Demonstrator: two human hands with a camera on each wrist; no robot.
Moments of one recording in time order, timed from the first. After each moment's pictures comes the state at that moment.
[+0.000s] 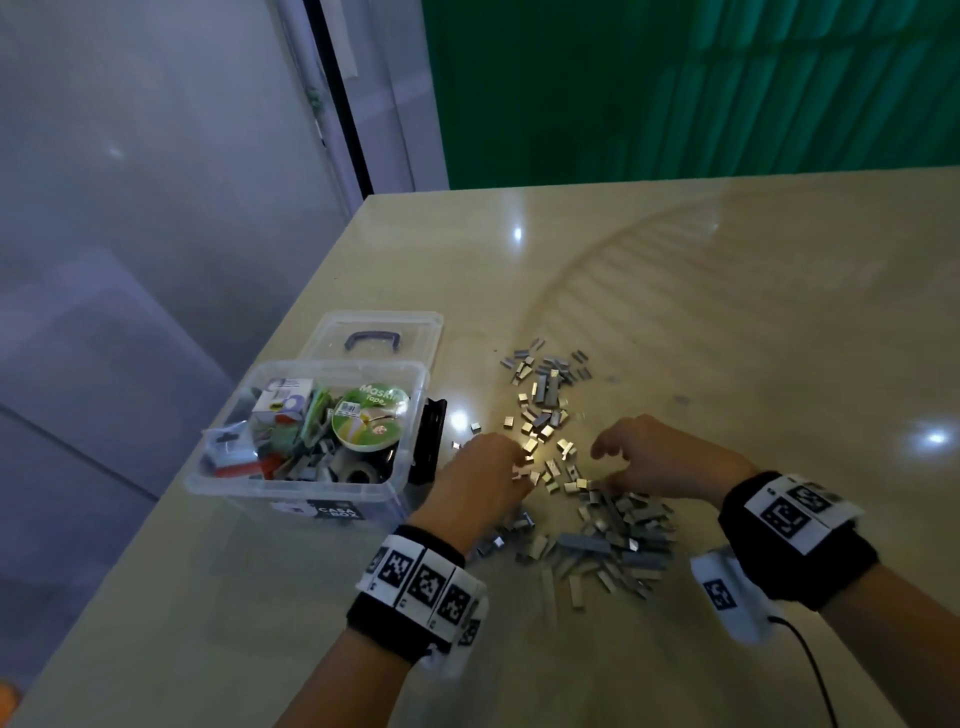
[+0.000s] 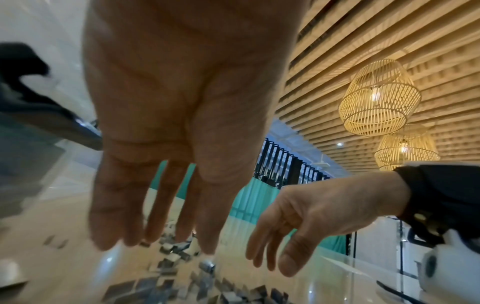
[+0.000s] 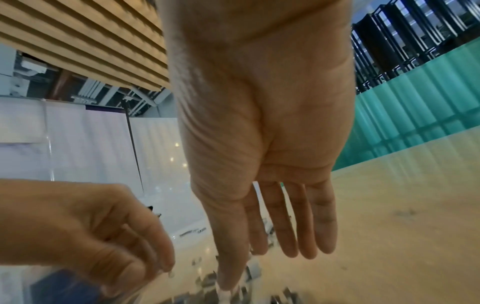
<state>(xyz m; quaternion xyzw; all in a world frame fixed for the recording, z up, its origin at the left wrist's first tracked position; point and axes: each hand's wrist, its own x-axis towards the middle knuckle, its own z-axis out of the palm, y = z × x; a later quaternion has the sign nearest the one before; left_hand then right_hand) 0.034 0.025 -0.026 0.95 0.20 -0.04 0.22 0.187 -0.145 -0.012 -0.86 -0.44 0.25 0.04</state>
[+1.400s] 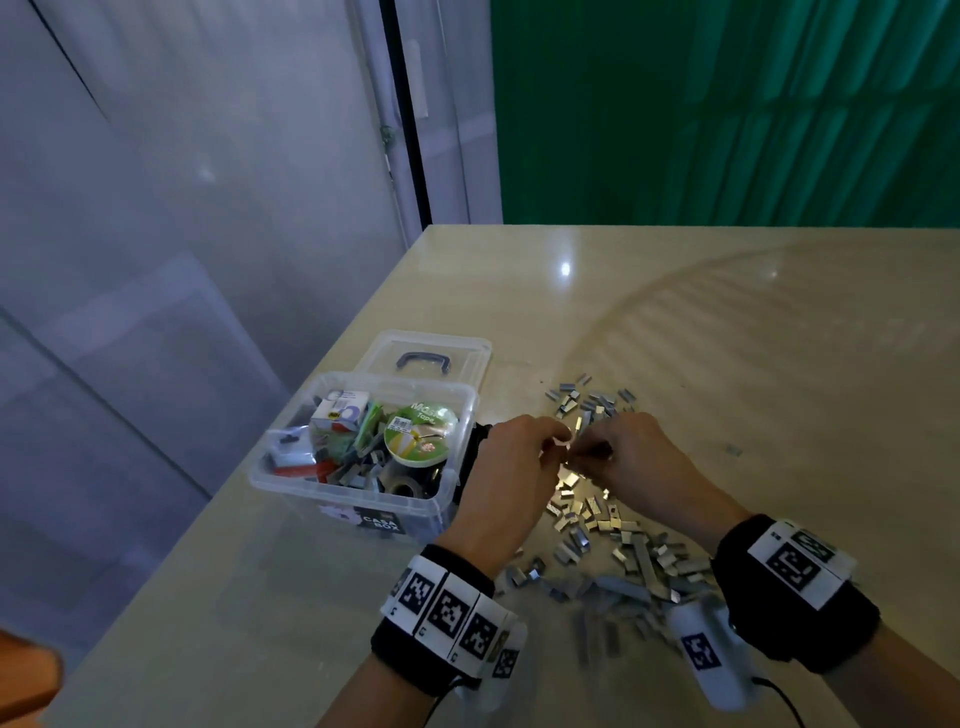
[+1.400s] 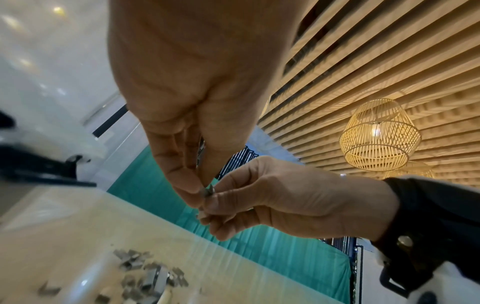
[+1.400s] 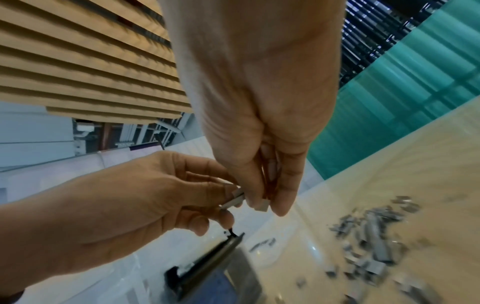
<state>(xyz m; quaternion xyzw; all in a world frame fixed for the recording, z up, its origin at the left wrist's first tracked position) 0.027 0.018 0.015 0.90 0.22 0.21 0.32 0.149 -0.094 0.018 -0.82 -0.47 0.14 0.30</state>
